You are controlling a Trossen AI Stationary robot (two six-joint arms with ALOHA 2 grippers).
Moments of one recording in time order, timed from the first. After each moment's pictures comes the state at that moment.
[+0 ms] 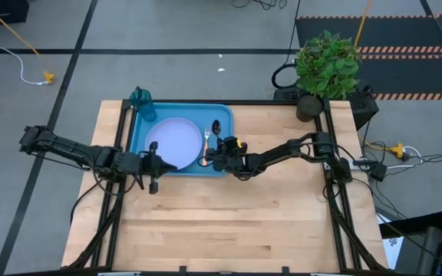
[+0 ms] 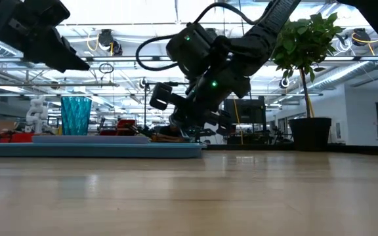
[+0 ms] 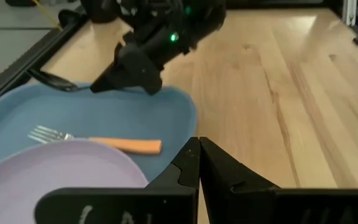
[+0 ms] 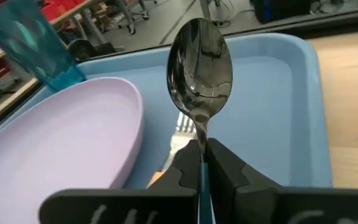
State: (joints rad) left arm -0.25 0.64 0.36 -0.17 -0.31 -0.10; right arm 0.01 2.13 1.21 0.25 0.94 1.01
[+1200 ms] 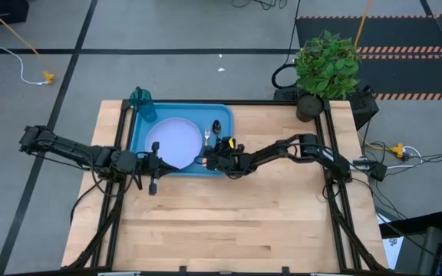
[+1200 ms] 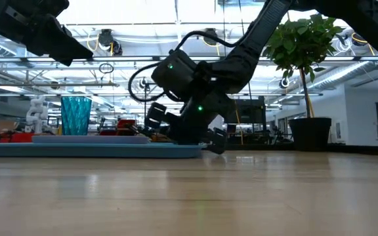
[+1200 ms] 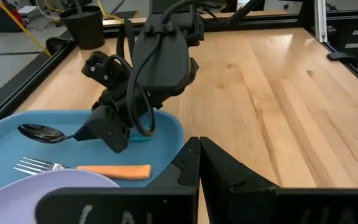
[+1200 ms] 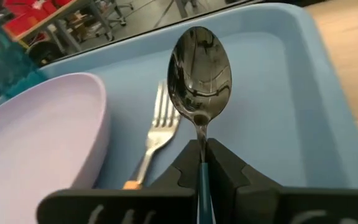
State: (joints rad) left arm -0.25 0.64 0.36 -0.08 -0.26 -0.04; right arm -0.03 2.28 1.33 0.18 0.98 1.15
